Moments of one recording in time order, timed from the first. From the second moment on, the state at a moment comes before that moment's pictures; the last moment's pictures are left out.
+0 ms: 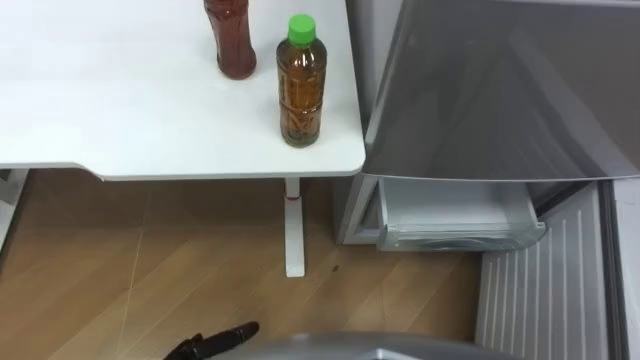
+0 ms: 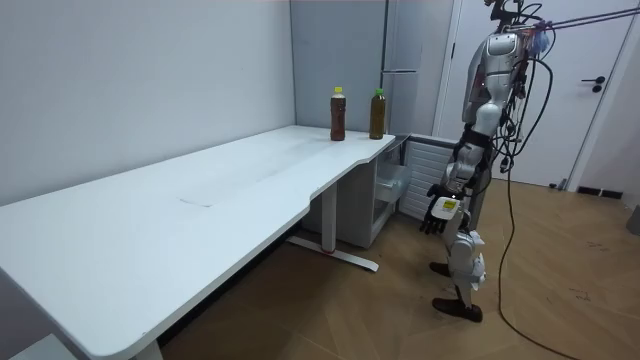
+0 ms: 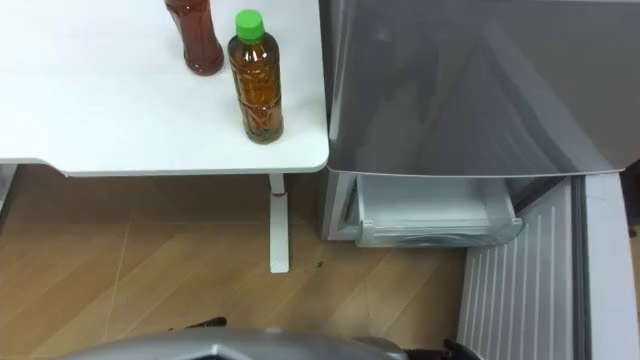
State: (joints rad) left arm 0.16 0.16 0.06 1.20 -0.36 0.05 -0.13; right arm 0.14 -0.21 -0.02 1.26 0.19 0.02 -0.01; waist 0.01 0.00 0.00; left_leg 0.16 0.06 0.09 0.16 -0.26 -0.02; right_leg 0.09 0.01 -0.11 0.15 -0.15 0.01
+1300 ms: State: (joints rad) left arm 0.18 0.17 0.08 1.12 -0.18 0.03 0.08; right arm 0.12 -0.22 0.02 1.30 0.25 0.04 0.00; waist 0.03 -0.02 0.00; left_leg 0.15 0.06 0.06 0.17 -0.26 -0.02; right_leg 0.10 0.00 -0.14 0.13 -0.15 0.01
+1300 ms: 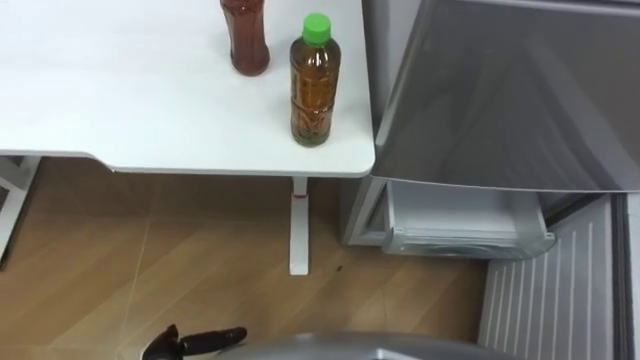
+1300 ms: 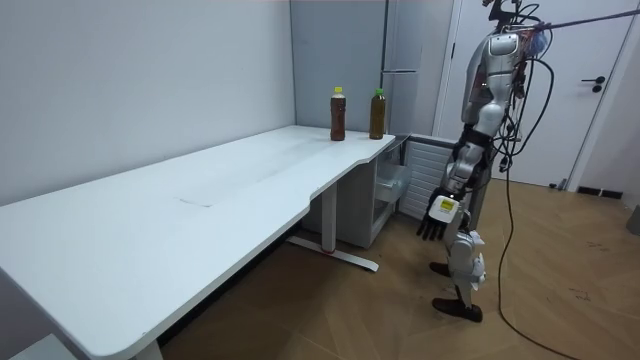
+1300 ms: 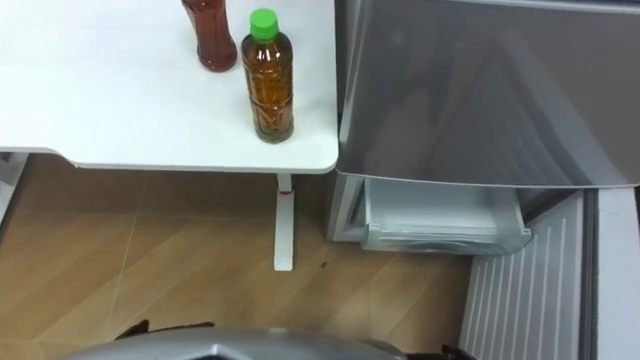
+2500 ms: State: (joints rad) left arm 0.25 0.14 0.25 0.51 -0.24 -0.15 0.75; right arm 0.12 -0.22 0.04 1.28 0.19 -0.01 0.02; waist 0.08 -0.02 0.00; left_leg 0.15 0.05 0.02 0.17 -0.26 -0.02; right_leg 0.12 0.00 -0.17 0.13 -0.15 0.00
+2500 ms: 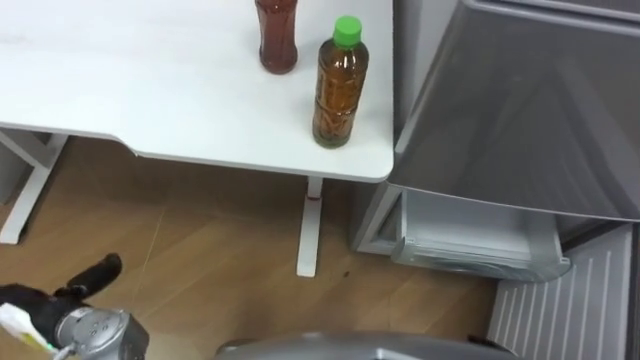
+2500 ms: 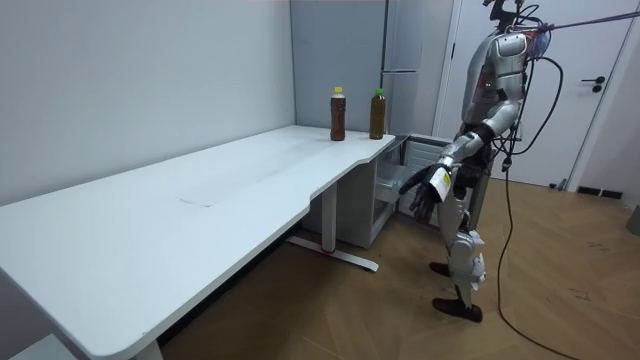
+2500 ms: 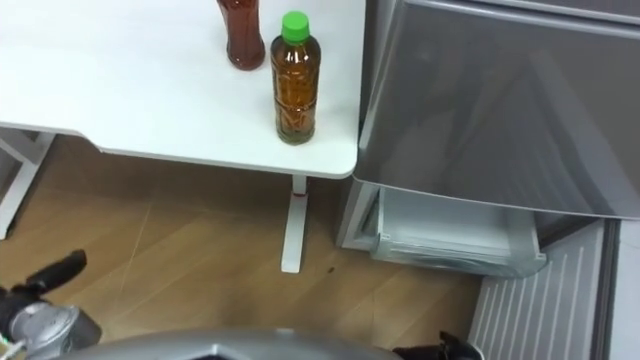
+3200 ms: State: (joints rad) left arm 0.23 0.19 0.11 -0.29 0.20 -0.23 0.73; right arm 0.09 -0.22 0.07 1.33 0.18 -0.10 0.06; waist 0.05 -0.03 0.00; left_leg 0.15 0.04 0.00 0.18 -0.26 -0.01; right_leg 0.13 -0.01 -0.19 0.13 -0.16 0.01
